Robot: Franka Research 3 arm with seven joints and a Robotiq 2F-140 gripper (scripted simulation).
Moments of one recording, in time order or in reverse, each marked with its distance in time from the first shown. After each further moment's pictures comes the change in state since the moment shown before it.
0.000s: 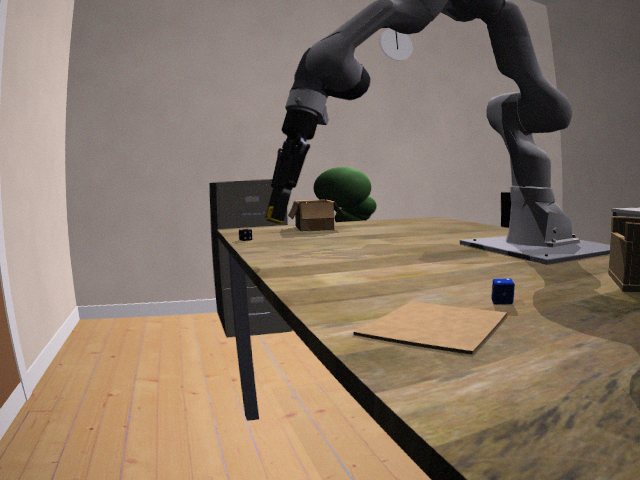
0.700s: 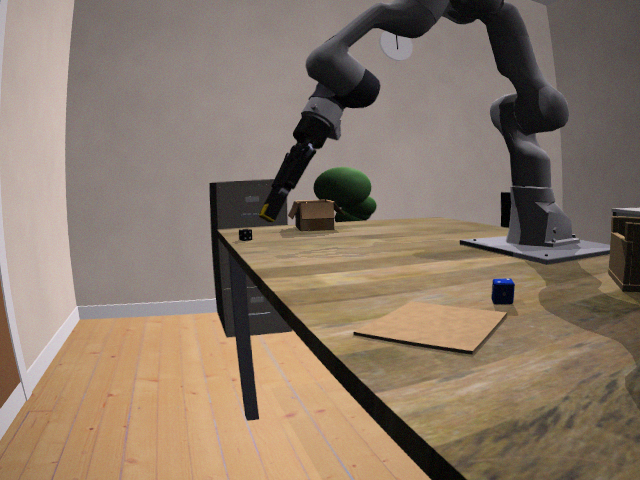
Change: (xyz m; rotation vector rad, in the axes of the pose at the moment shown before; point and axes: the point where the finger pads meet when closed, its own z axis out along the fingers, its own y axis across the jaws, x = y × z) arm -0.007 -0.010 -0.001 -0.013 -0.231 0.026
